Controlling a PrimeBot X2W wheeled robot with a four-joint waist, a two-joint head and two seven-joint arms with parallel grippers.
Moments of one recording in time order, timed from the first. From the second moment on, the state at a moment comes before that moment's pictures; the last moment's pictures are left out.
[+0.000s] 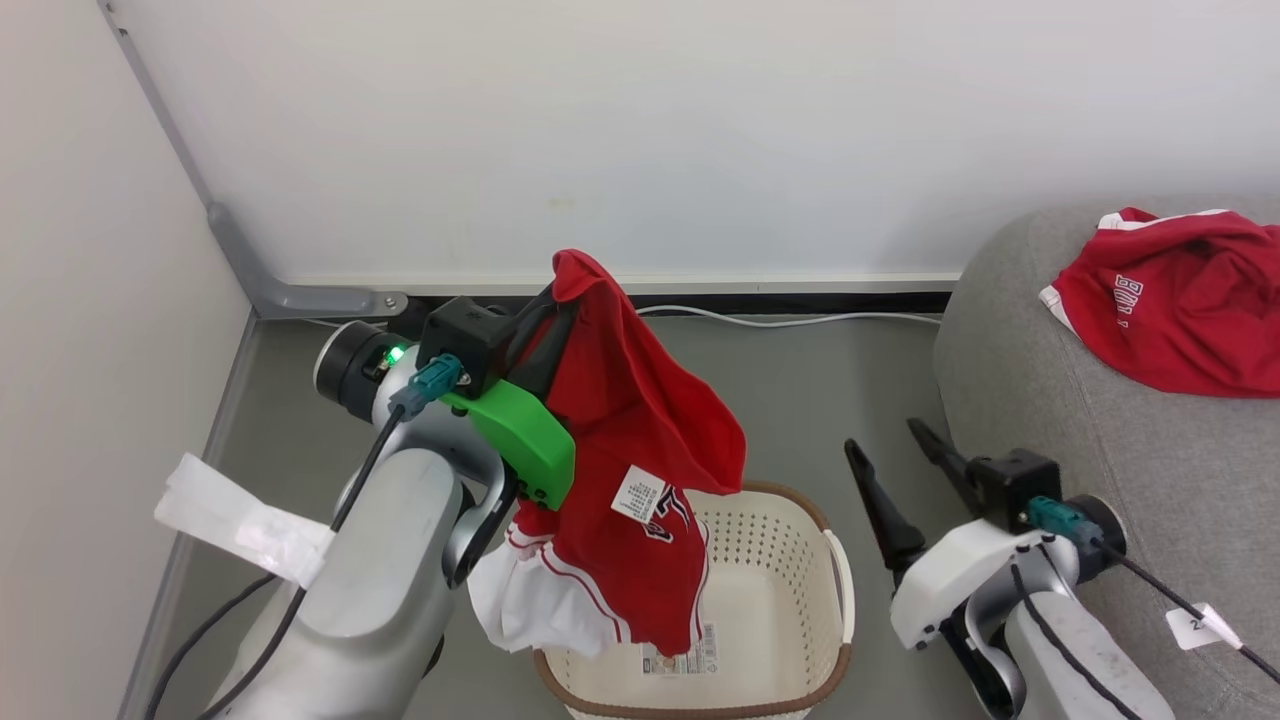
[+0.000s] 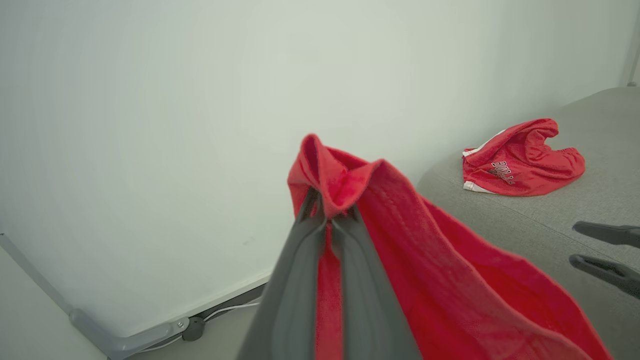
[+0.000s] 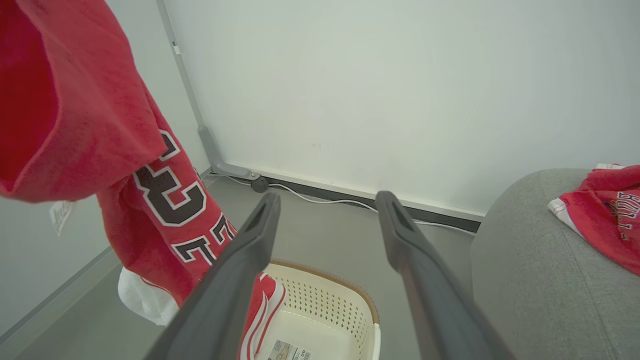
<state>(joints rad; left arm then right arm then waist) -0.57 0.04 -0.60 0.51 -0.34 -0.12 -0.21 -0.16 -0.07 0.26 0.46 0.13 0.11 -0.23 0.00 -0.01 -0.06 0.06</state>
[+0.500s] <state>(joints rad) -0.60 0.04 -0.68 0.39 -0.37 -0.12 -0.14 -0.23 -0.06 0.52 0.59 0.10 0.12 -0.19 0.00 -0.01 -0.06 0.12</state>
